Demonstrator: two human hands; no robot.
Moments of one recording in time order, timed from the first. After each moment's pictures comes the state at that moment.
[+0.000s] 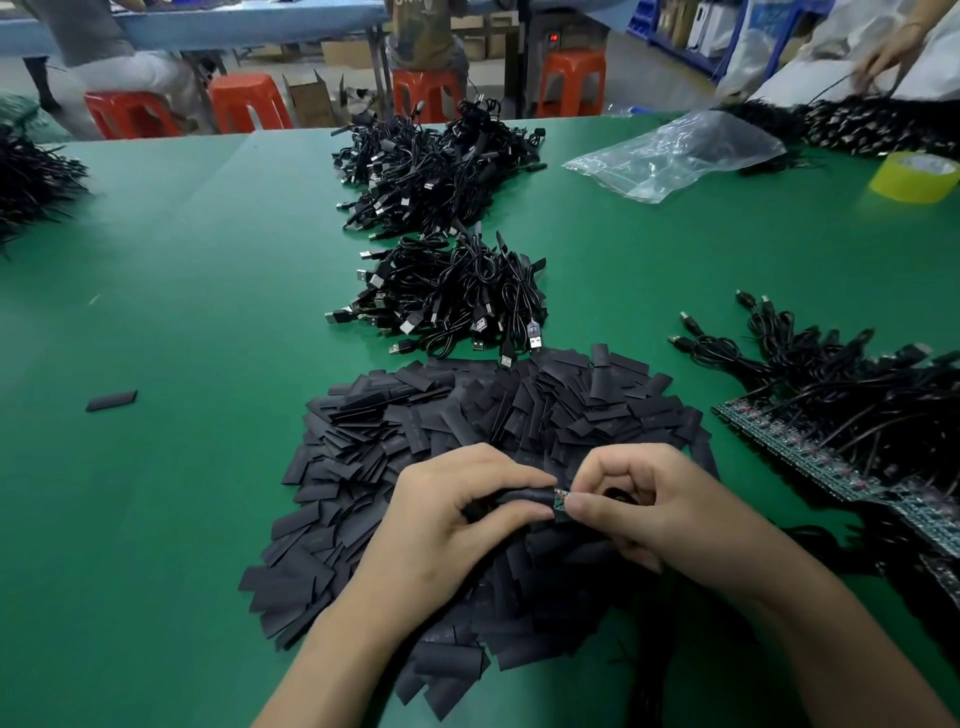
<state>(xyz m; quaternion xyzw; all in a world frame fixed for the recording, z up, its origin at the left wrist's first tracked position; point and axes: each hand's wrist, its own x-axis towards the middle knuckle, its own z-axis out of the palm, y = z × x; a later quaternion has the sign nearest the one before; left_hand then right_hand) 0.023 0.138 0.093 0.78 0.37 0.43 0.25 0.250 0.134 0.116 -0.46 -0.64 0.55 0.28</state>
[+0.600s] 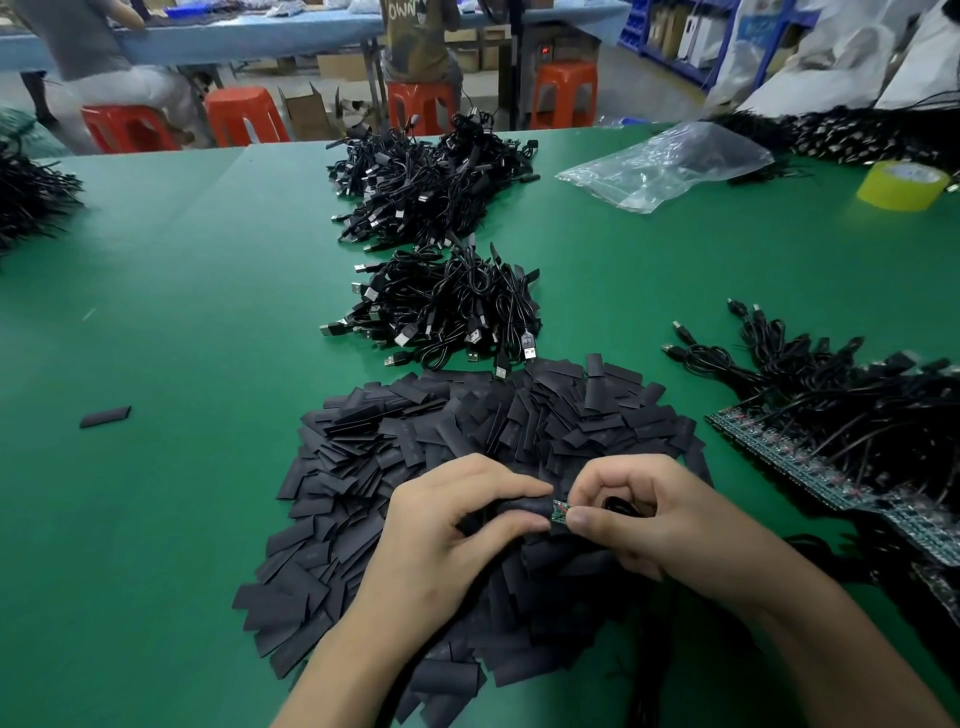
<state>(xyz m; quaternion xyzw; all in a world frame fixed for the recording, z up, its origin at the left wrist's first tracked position) 0.026 0.137 0.089 0.77 0.38 0.46 0.23 0.254 0.134 0.121 -0.45 -0.64 0.56 0.27</state>
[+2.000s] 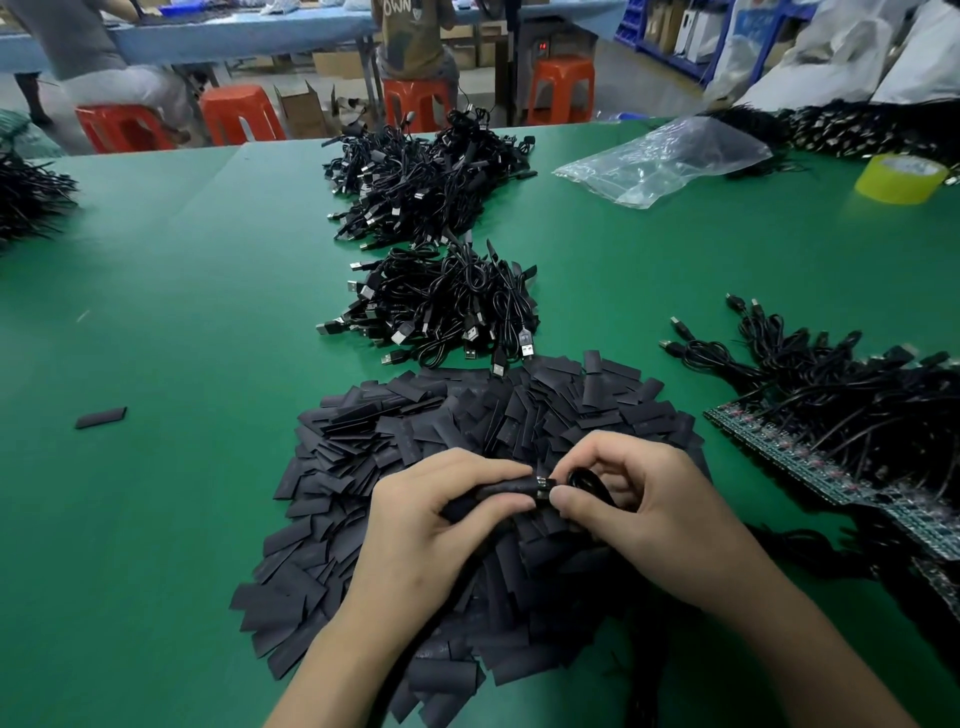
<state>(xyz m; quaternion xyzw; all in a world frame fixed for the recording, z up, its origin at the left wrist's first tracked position) 0.022 0.140 0.085 0.74 0.40 0.48 0.24 0.240 0.129 0.118 -0.51 -0.67 0.40 0.36</state>
